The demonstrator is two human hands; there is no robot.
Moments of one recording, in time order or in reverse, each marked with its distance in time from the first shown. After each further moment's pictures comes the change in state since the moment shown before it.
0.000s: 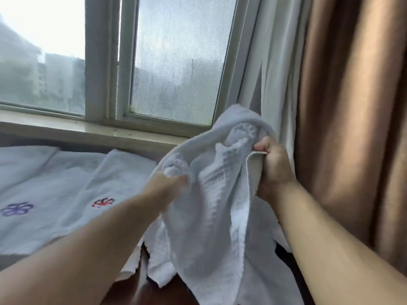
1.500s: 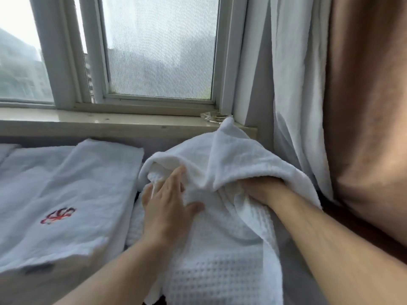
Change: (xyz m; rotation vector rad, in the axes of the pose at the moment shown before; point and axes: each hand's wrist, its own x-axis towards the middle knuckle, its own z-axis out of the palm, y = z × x) left_hand 0.075 -0.116 0.070 0.715 0.207 0.499; right_hand 0.067 0.084 -0.108 -1.291 0.364 0.411
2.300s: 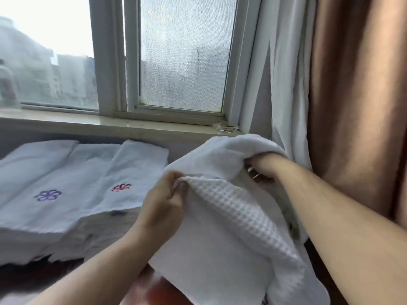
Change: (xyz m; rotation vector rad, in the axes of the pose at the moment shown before) left_hand -0.091 0.044 -0.159 -0.617 -0.010 -0.125; right_hand -0.081 -0.049 -0.046 0.104 -0.022 -0.088
